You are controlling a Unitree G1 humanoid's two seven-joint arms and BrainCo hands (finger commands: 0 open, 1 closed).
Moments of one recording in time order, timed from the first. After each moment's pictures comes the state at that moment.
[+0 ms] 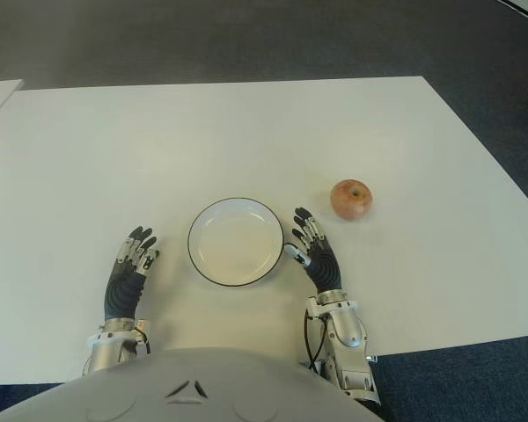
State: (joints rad) left arm 0.70 -0.05 -0.06 -0.18 0.02 -0.29 0.03; right arm 0.43 -0.06 0.04 0.01 0.11 -0.31 0.21
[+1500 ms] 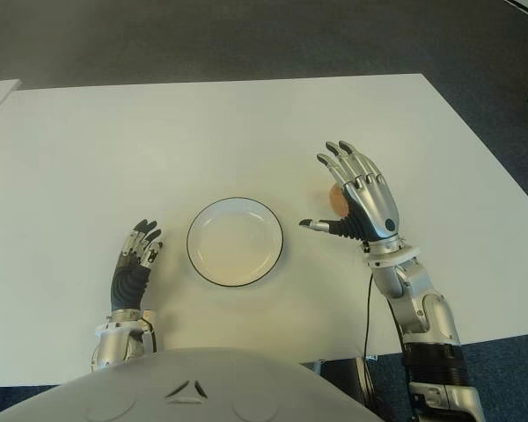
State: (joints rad) left arm 0.61 -0.06 -0.06 -0.07 0.04 -0.36 0.04; right arm 0.13 -0.49 -0.10 -0.05 -0.90 -0.56 -0.36
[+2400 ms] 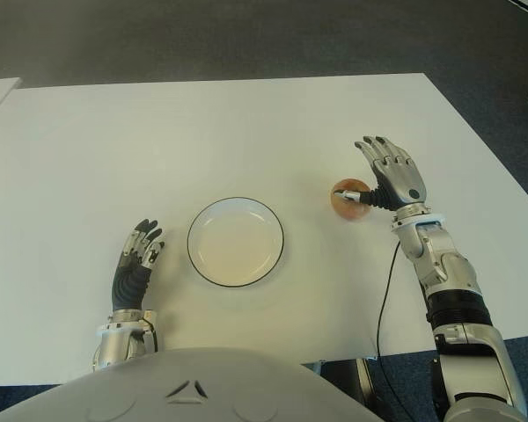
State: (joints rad) left arm 0.61 -0.07 -0.05 -0.06 0.03 -0.38 0.04; right arm -0.16 -0.69 0.02 0.43 -0.86 -0.40 -0.33
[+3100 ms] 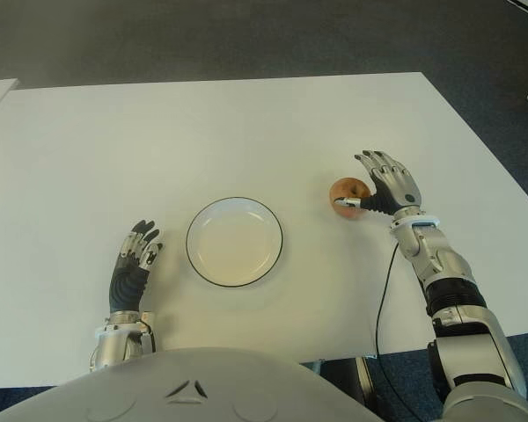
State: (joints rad) left arm 0.62 -0.05 -0.04 -0.06 0.02 -0.39 0.04; right arm -0.26 -0.71 0.14 0.68 -0.81 -0.40 -0.37
